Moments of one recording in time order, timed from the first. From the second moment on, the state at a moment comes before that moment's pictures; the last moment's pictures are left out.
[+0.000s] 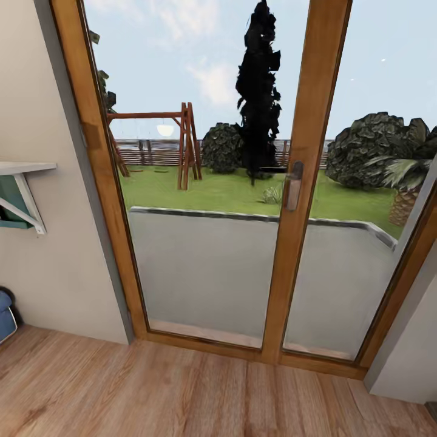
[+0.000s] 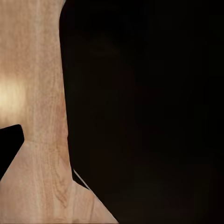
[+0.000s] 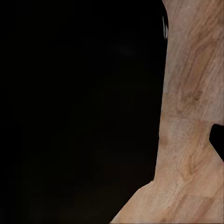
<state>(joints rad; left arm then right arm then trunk) 0.00 0.00 0.00 0.00 0.00 0.00 0.00 0.00 0.00 0.00 0.00 0.00 0.00 0.00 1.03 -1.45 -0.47</state>
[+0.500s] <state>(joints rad) -0.04 -0.08 0.00 -0.02 -0.03 0.00 -0.01 0.08 0.06 -0.04 -0.02 -0.01 0.00 -0.01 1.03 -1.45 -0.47</state>
